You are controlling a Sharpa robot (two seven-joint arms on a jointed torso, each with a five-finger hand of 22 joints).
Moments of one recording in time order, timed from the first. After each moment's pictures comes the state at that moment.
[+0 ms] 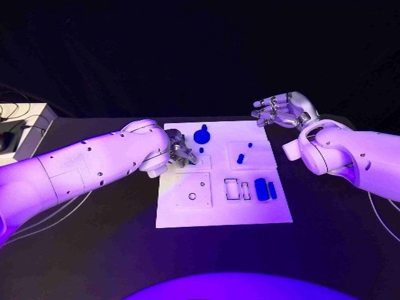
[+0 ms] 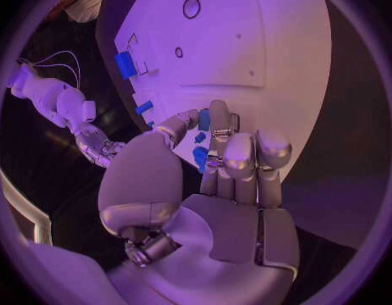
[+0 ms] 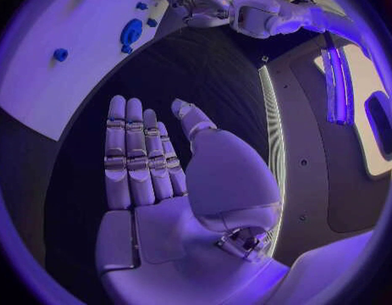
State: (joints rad) left arm 1.23 -0.48 -0.04 1.21 -1.03 0.01 -0.60; left_hand 1.09 -0.17 0.49 -0.04 0.42 1.17 0.04 0.18 0.85 1.44 -0.07 0.54 0.42 1.42 -0.13 1.22 0.99 0.05 1.29 -0.15 1.20 1.13; right arm 1.23 -0.86 -0.11 1.36 -0.51 -0.54 0.34; right_hand 1.26 -0.04 0.10 -0.10 0.45 1.02 0.18 0.07 0.07 1.22 0.11 0.07 0.06 1.32 0.07 0.06 0.07 0.10 1.21 0.07 0.14 0.07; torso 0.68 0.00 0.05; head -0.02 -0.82
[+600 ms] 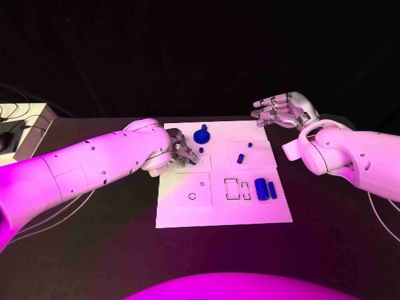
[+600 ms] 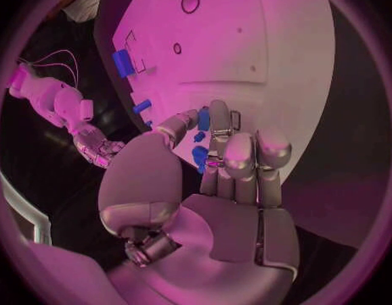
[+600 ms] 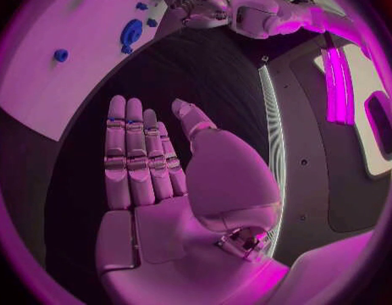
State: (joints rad) left arm 1.23 -0.46 -0.04 1.18 -1.03 0.01 -0.60; left_hand 1.06 -0.14 0.49 -0.04 0.42 1.17 0.03 0.22 0.85 1.43 -0.06 0.55 0.42 1.42 -0.13 1.22 0.99 0.05 1.29 -0.15 1.19 1.14; right arm 1.23 -0.86 -0.11 1.36 -0.51 -0.54 0.34; right_hand 1.26 -0.04 0.10 -0.10 0.45 1.02 0.18 0.07 0.07 1.22 0.11 0.07 0.06 1.32 0.07 0.06 0.07 0.10 1.21 0.07 0.14 0.07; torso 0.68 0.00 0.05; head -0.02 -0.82
